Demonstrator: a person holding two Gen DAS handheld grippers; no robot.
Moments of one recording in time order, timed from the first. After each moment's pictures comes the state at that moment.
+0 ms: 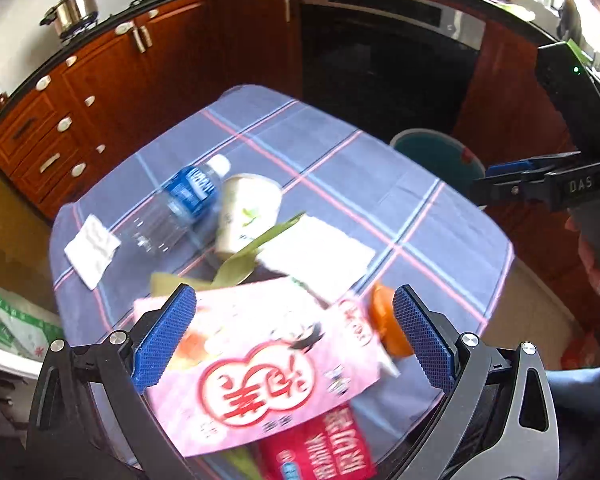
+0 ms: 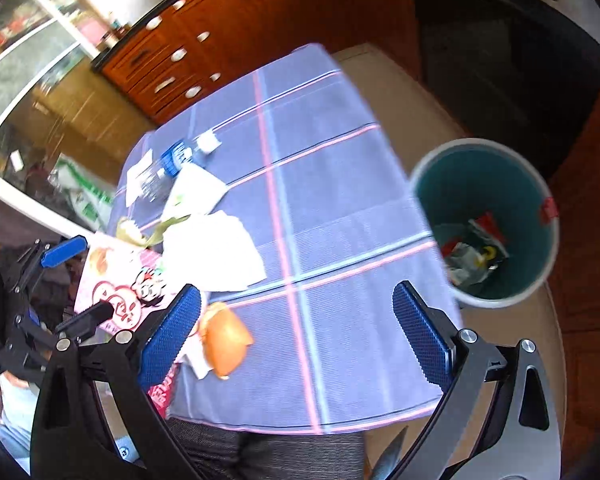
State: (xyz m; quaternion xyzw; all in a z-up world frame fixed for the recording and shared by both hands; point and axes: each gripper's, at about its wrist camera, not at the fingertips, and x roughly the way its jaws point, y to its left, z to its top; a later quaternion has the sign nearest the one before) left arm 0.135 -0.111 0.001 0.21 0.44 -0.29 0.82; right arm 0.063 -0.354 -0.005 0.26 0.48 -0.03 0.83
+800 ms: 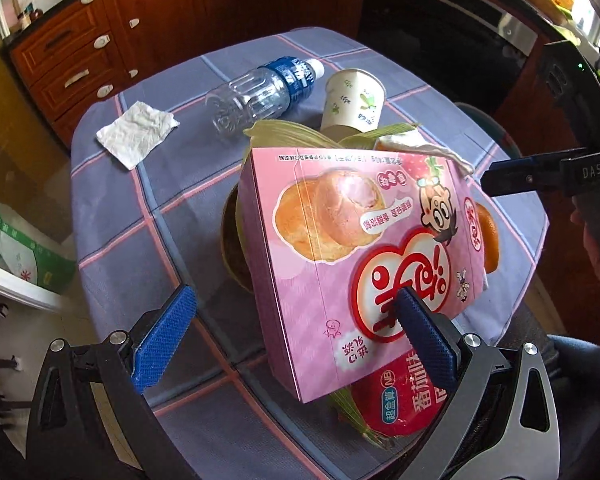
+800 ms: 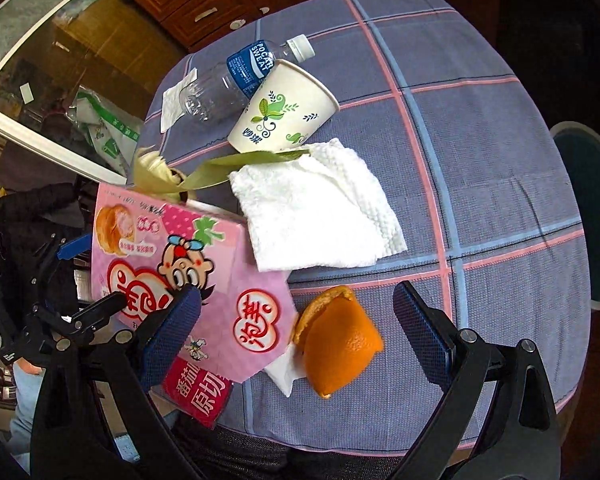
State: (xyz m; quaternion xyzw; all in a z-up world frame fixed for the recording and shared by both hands) left arm 0.150 0.017 -0.051 0.13 0.51 -0.26 0.81; right arm 0.125 -0.266 -0.048 0.25 0.54 0.03 0.80
